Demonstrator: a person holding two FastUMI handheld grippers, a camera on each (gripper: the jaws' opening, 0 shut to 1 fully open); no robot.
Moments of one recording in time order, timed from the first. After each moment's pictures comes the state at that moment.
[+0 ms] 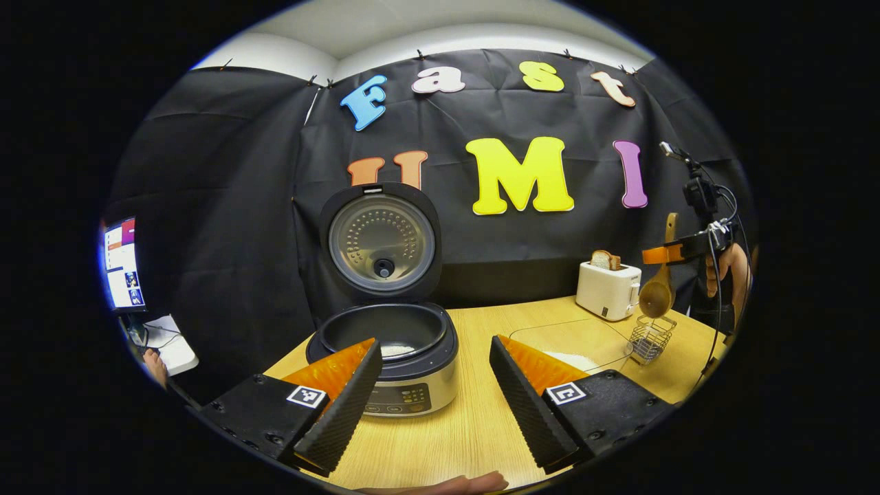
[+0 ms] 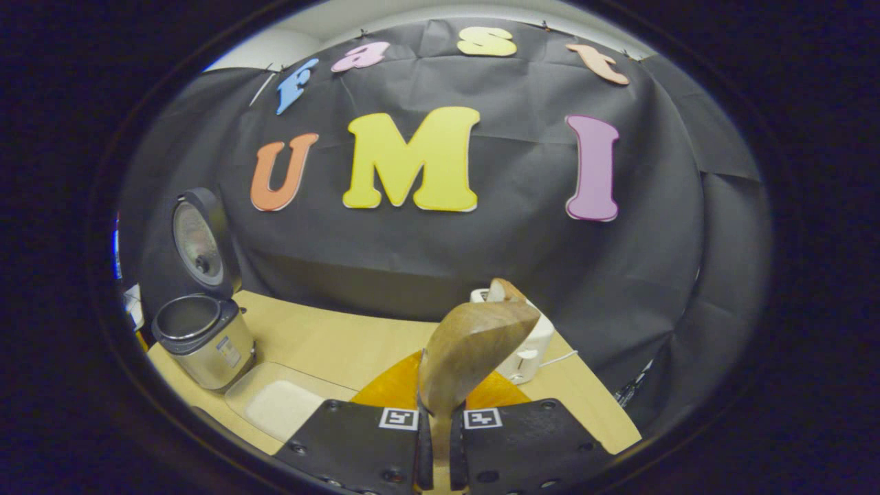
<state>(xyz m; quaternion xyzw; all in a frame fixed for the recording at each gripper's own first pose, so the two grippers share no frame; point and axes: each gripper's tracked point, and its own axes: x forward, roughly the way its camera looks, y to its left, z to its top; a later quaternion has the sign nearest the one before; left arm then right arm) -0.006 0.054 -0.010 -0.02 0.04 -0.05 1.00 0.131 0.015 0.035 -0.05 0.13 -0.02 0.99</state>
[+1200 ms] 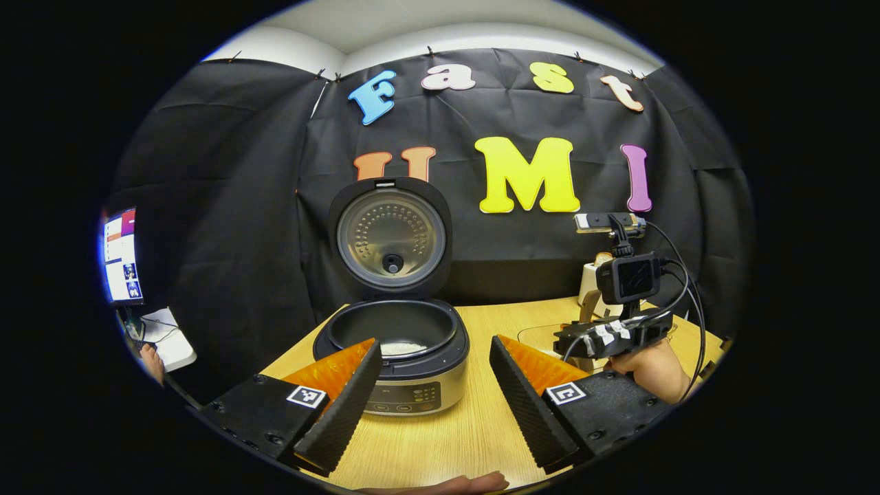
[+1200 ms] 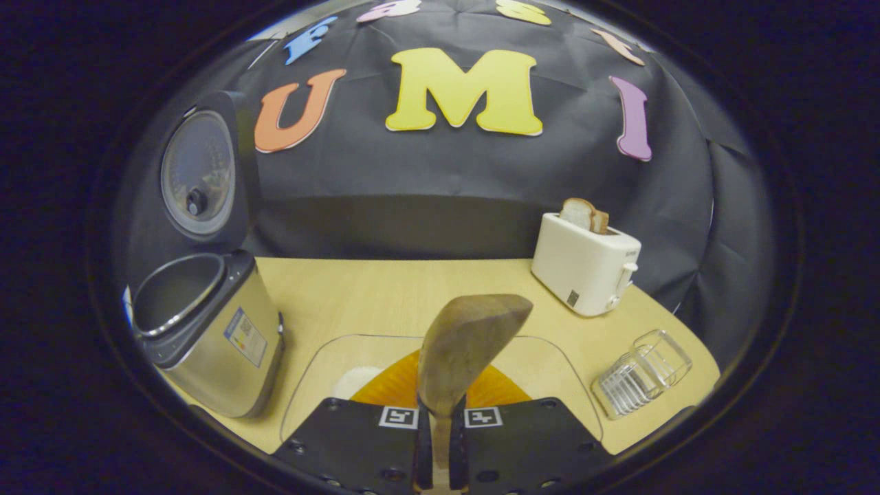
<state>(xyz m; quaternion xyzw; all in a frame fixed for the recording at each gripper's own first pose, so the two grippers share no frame) -0.001 0.074 -0.013 -0.03 0.05 -0.05 1.00 0.164 0.168 -0.107 0.01 0.23 -0.07 0.97</state>
